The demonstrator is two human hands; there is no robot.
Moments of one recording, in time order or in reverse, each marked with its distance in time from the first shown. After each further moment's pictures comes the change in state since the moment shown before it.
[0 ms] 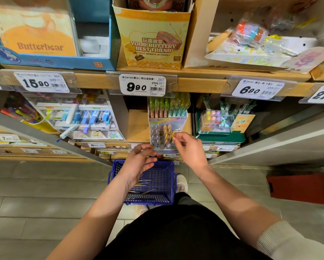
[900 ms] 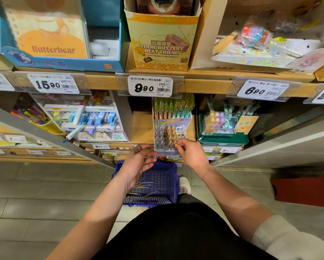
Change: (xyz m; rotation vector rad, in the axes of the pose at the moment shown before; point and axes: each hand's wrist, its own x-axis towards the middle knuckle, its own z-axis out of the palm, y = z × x) left_hand -0.009 0.012 -0.010 0.016 0.004 0.005; right_hand 0.003 0.014 0.013 -0.165 -0.245 0.155
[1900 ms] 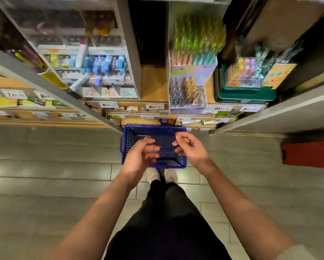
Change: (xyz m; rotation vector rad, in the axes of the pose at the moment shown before) left_hand -0.041 -0.101 -0.068 -0.114 0.051 -0.084; right_hand -0.117 -0.033 0.085 0.888 -0.169 0.396
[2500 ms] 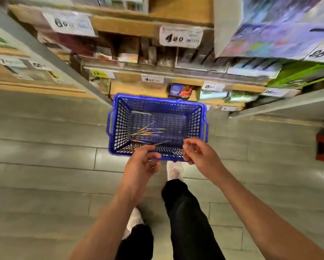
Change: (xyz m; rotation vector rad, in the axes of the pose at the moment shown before) left_hand 0.188 -0.186 -0.108 -0.198 0.139 -0.122; right_hand 0.135 0.258 0.023 -0.222 -0.029 0.091
